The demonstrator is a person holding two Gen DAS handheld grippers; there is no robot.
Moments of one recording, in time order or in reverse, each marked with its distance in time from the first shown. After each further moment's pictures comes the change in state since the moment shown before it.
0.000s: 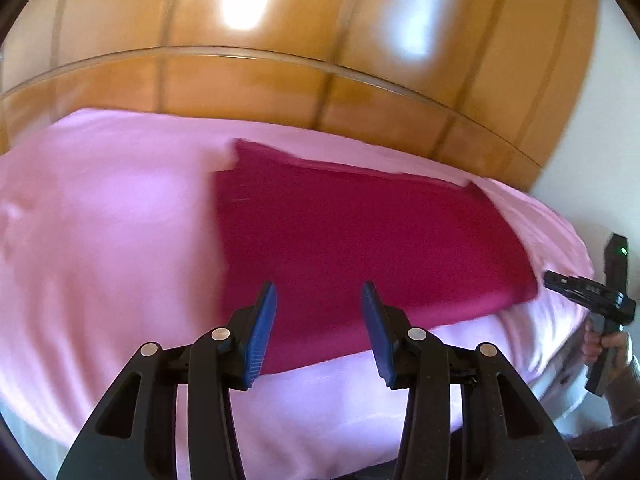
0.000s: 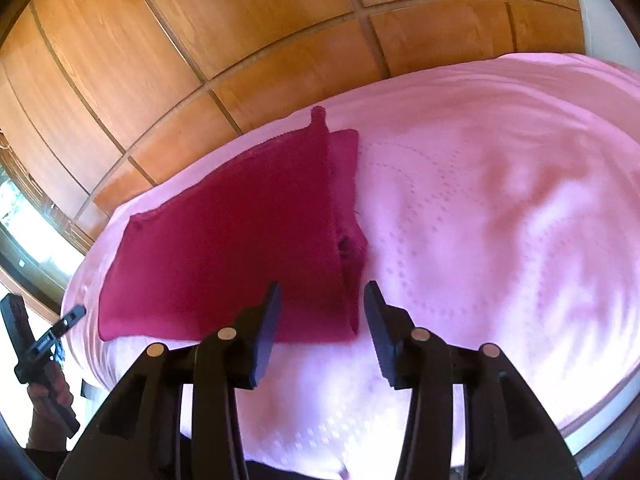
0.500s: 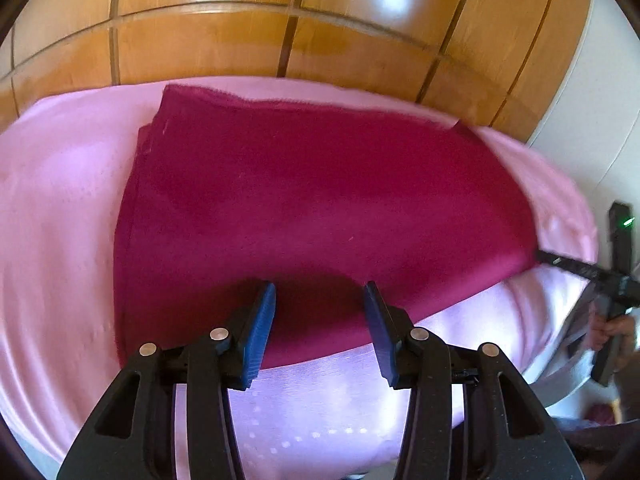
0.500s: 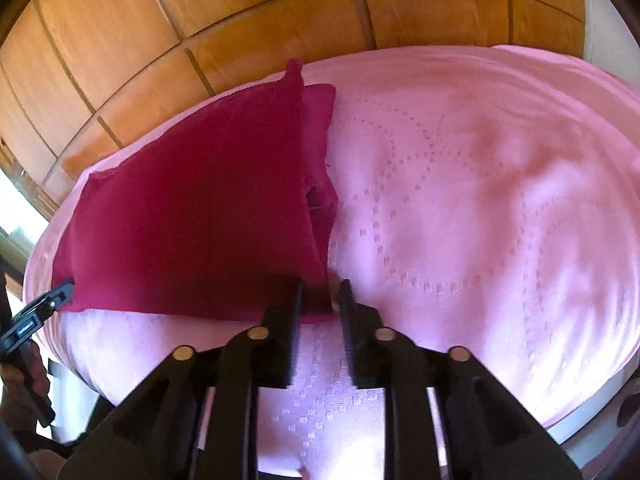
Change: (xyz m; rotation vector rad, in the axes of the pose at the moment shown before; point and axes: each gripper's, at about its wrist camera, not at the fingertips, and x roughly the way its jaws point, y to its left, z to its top) left arm 0.055 -0.036 -0.014 0.033 0.137 -0.027; right arm 0.024 -0.009 -0.014 -0.054 0.088 -0.125
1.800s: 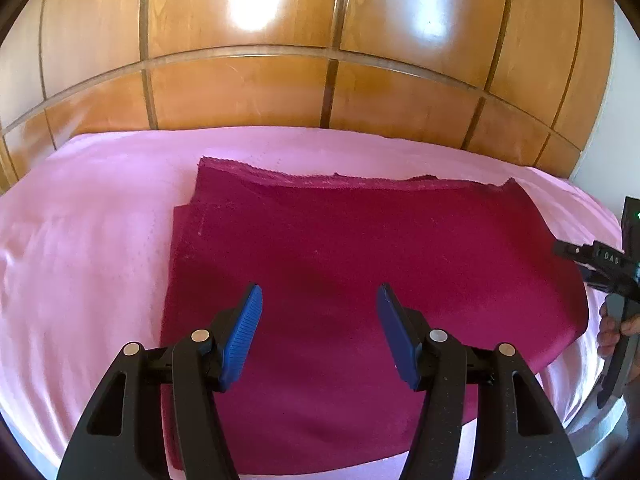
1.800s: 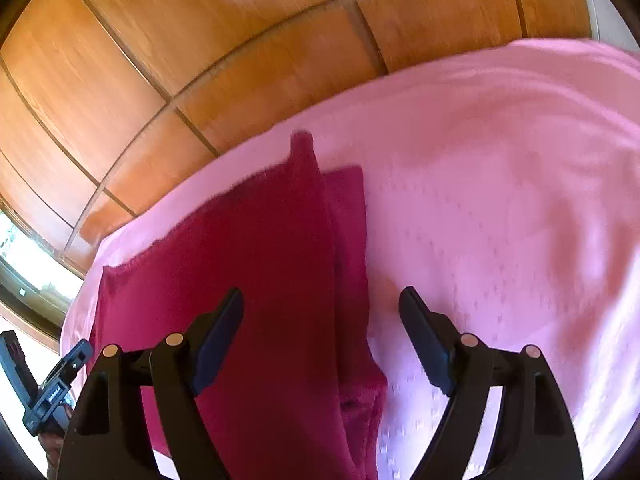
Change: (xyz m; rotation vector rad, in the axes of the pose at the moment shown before) left arm 0.011 0.001 0.059 -0.003 -0.103 0.208; right arm 0.045 -0.002 0.085 0.142 -0.062 0.133
